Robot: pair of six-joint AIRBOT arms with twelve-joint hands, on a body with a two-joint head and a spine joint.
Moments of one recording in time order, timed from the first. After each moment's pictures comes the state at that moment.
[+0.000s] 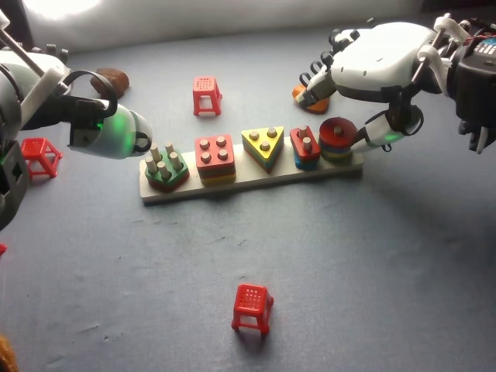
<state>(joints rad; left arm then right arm) 0.12 -0.91 0.60 1.12 1.35 -0.29 -0.34 -1.30 1.41 0.18 0.18 -1.26</state>
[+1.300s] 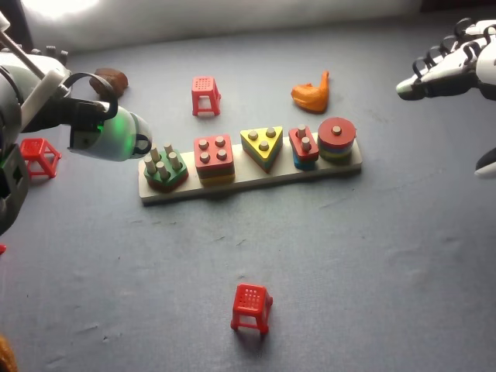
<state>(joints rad) 0.12 -0.91 0.59 1.12 1.37 -0.29 -0.28 -0.73 0.89 0.24 0.07 -1.26</state>
